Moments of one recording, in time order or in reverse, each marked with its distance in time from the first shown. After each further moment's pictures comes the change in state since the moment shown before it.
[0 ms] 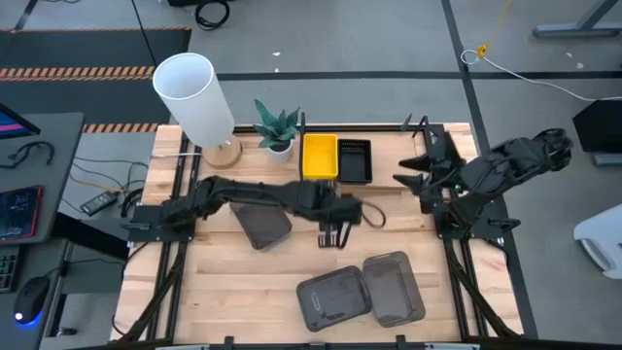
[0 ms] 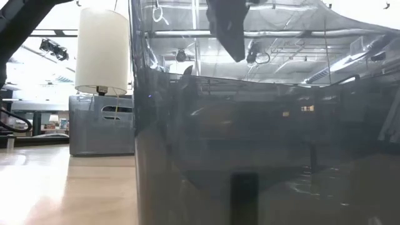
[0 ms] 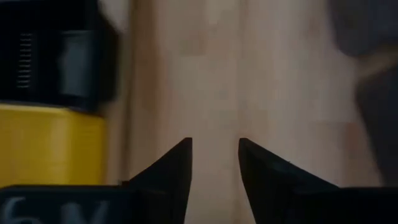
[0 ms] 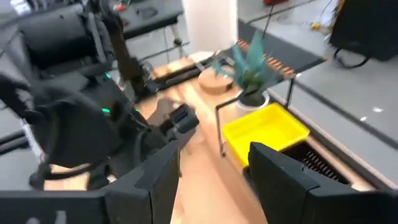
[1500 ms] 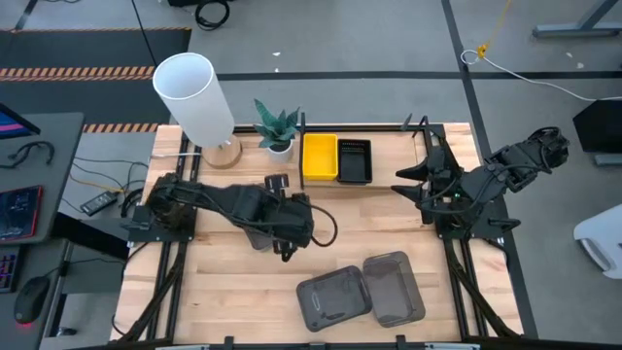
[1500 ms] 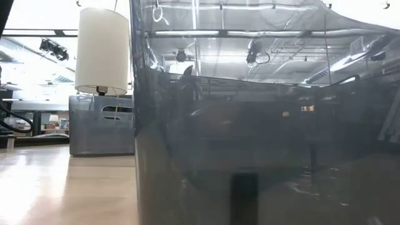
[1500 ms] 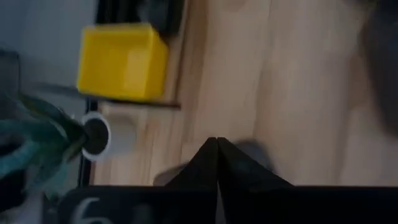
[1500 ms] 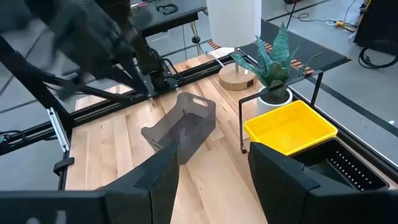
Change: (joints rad) left arm -0.168 -0.331 -0.135 -0.304 -0.226 -0.233; right arm 0.071 -0.008 -0.056 0.076 0.004 0.007
